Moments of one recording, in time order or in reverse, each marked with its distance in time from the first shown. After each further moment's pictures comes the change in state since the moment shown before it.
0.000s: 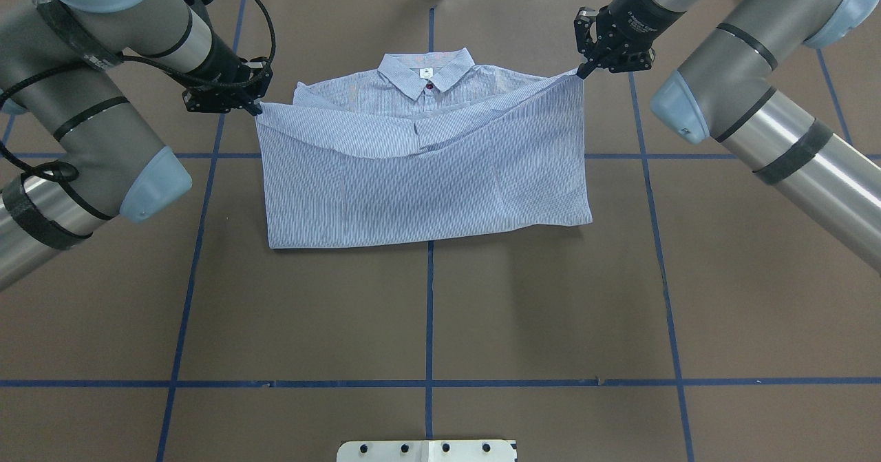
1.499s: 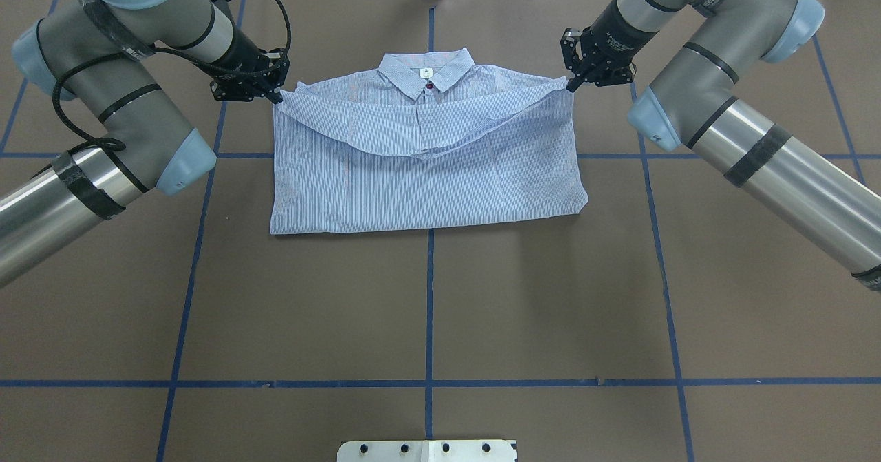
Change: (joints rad) left arm 0.001 -0.071 0.246 -0.237 -0.037 -0.031; right arm -0.045 0.032 -0.163 0.109 -0.037 -0.005
